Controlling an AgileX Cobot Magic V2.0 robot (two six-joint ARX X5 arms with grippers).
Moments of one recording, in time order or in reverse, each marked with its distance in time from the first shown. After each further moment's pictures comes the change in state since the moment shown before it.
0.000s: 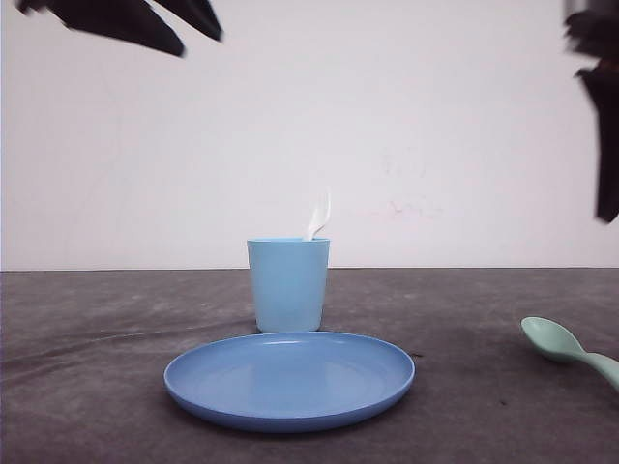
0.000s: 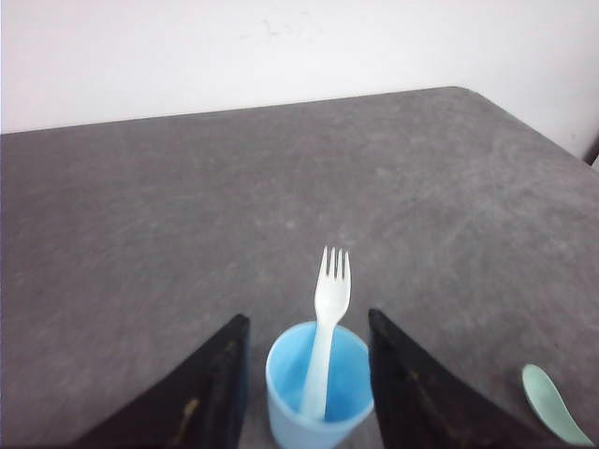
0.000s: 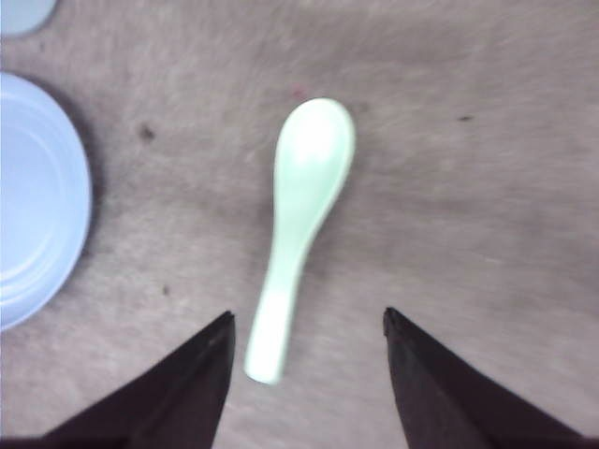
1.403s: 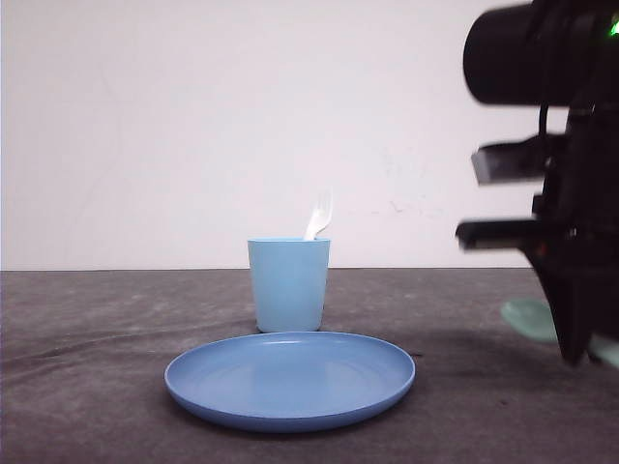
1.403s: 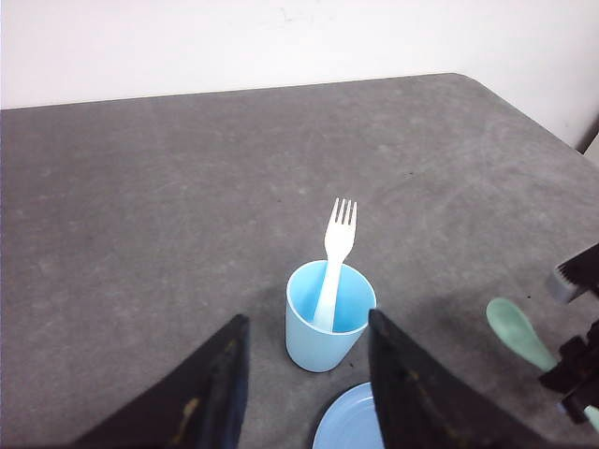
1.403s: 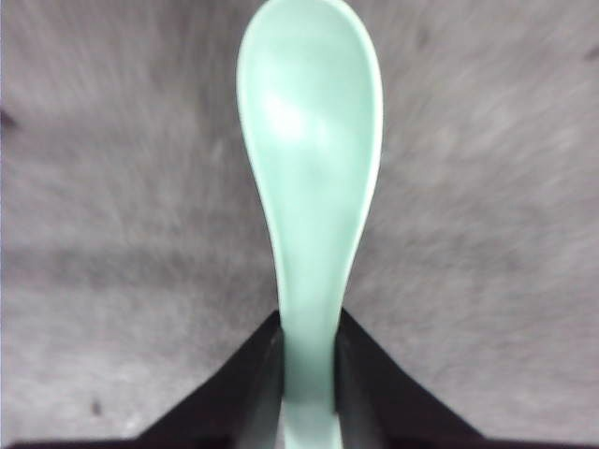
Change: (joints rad) left arm 0.000 -0.265 0.000 -0.288 0.000 -0.022; right arm 0.153 0.348 -0.022 0.201 0.189 0.208
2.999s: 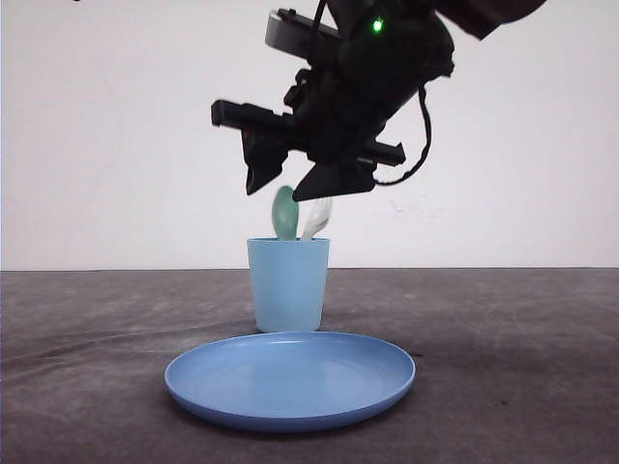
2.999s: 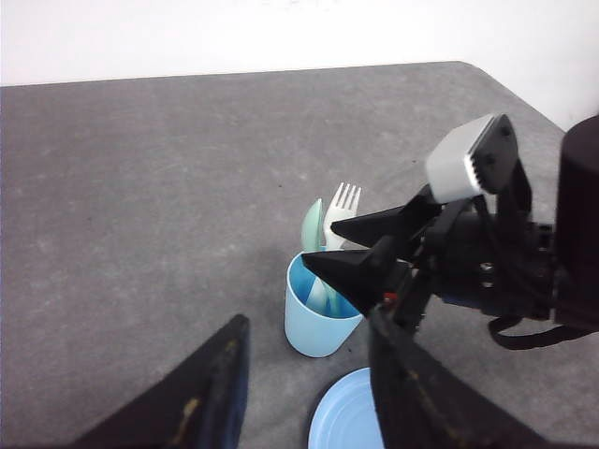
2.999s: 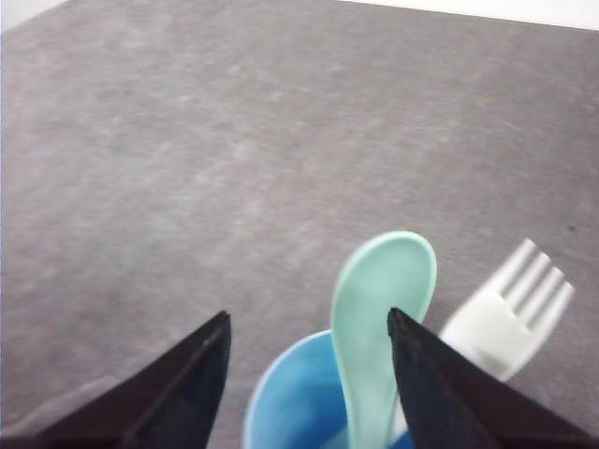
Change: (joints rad) left arm 0.000 0.000 0.000 -0.030 0.000 -0.026; right arm 0.188 0.297 0.215 0.917 -0.030 -0.293
